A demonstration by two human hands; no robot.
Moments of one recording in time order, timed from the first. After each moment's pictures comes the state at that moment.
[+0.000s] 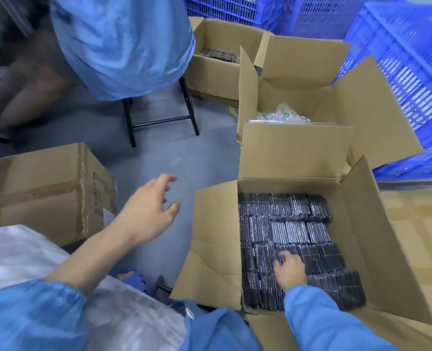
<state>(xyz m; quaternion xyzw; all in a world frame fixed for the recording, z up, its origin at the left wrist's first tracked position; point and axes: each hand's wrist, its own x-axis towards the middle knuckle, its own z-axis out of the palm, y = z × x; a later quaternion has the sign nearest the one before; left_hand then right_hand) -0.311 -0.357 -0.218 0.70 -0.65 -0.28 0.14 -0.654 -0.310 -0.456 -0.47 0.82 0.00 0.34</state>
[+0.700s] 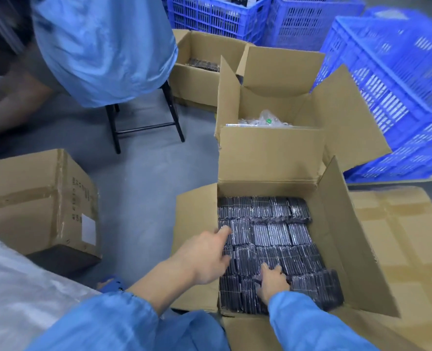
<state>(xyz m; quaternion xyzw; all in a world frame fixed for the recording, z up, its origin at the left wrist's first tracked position) -0.456 -0.326 -0.269 0.56 -0.76 -0.32 -0.07 -0.672 -0.291 -0.456 -0.55 0.77 0.18 0.28</state>
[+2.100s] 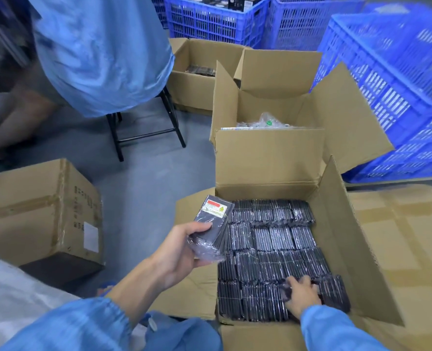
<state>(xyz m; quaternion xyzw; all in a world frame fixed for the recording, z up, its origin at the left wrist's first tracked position) -0.449 -0.328 -0.253 0.53 -0.16 -0.76 0.34 -0.755 -0.281 -0.470 -0.57 0.74 0.23 0.28</state>
